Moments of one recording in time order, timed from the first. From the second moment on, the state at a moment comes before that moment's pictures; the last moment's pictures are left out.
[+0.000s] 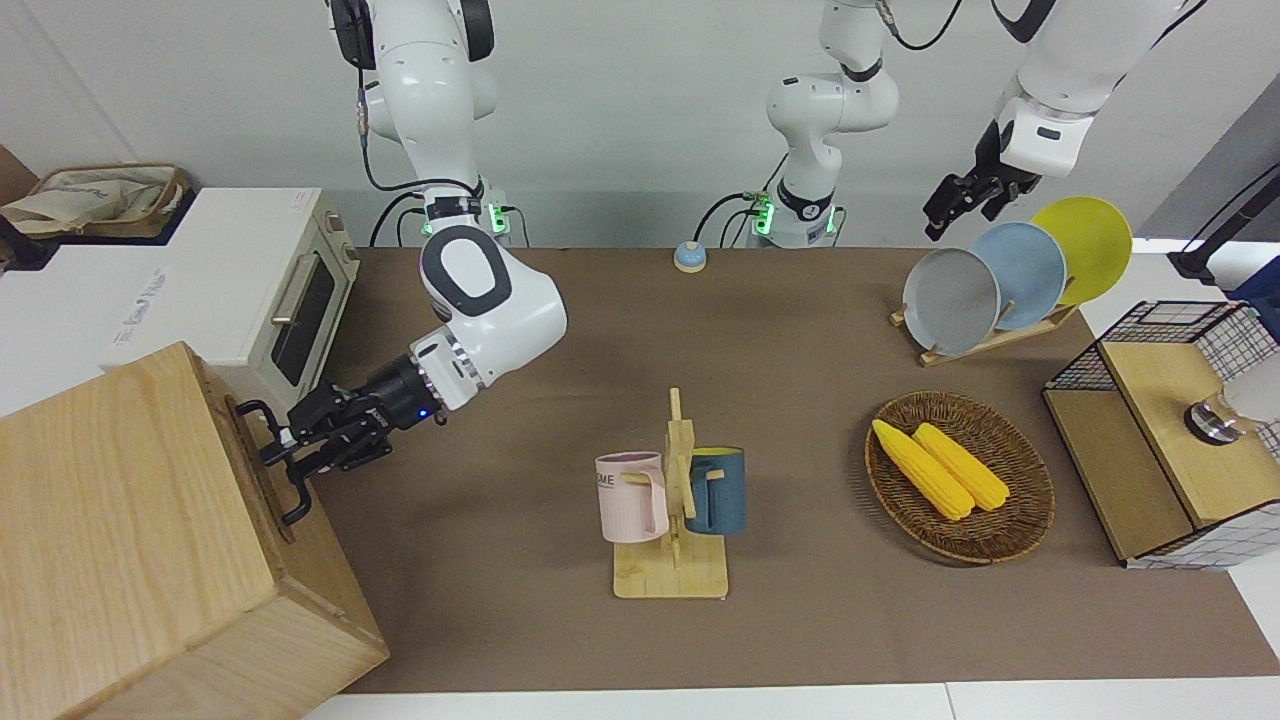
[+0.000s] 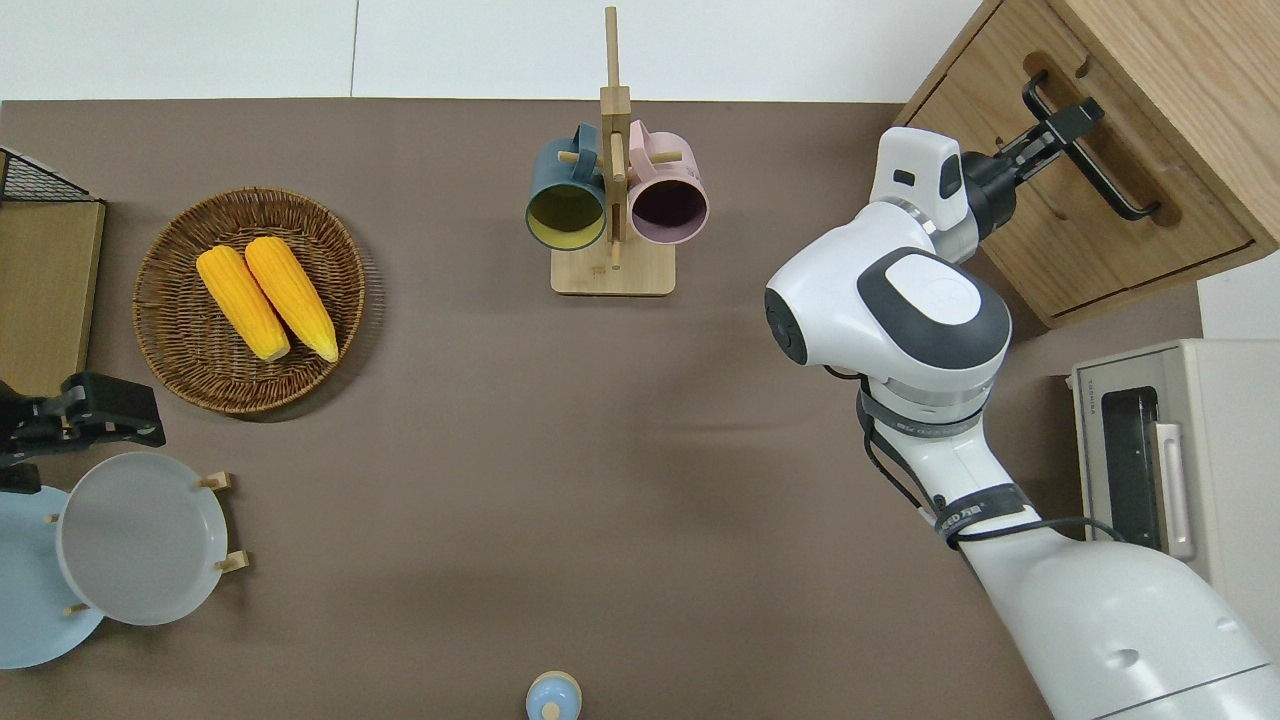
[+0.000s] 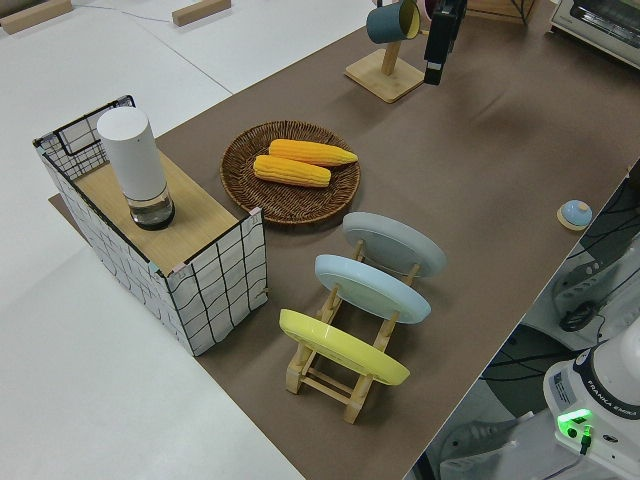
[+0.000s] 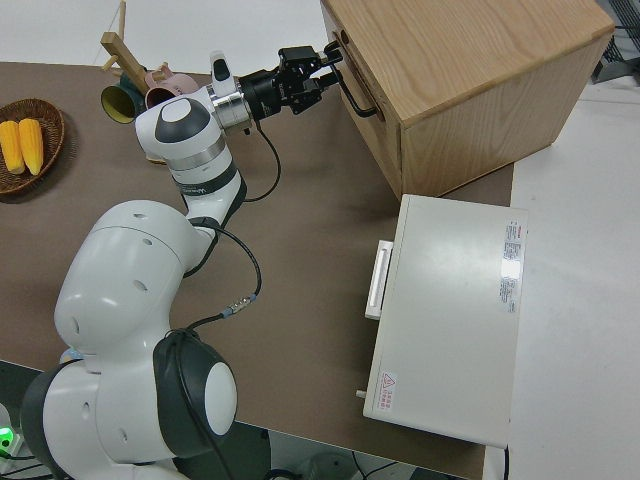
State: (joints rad) left arm 0.02 -0.10 -0.02 -1.64 0.00 1.44 -0.33; right arm 0.37 0.48 -0.13 -1.59 -1.59 1.93 0.52
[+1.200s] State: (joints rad) left arm 0.02 -0.10 -0.02 -1.64 0.00 1.44 -0.33; right arm 0.39 0.48 -0.01 -1.59 -1.53 1.74 0.53
